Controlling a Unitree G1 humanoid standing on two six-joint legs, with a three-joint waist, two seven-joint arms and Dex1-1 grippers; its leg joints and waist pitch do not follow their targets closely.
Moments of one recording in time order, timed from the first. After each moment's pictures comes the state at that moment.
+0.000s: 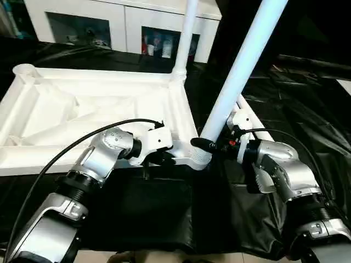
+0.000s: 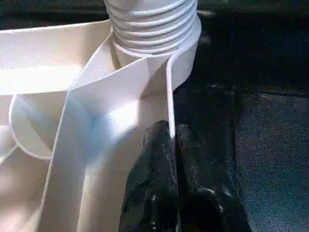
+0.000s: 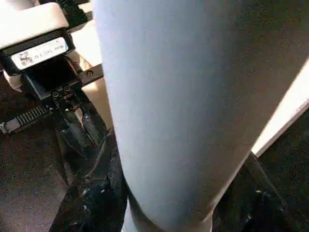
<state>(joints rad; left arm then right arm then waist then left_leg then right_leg) -0.66 0.40 -0.35 0.47 0.15 0.17 -1.20 -0.52 -0.32 0.13 0.46 0.28 0.18 0.98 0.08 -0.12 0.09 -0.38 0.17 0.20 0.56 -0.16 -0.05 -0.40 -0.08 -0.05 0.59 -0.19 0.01</state>
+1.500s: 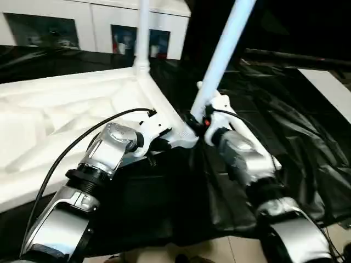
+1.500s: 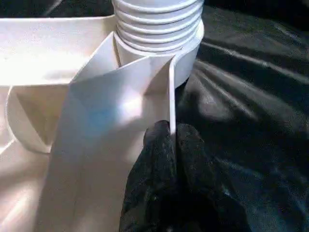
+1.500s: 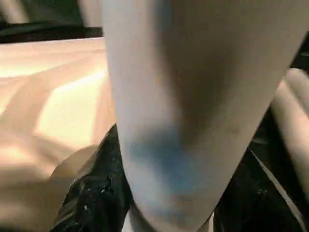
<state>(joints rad) -0.73 0.27 -0.27 0.53 0.17 0.51 -0.86 -0.76 0.03 0.02 0.84 0.23 0.07 0.19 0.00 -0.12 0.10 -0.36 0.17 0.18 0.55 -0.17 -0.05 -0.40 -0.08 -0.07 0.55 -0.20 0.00</state>
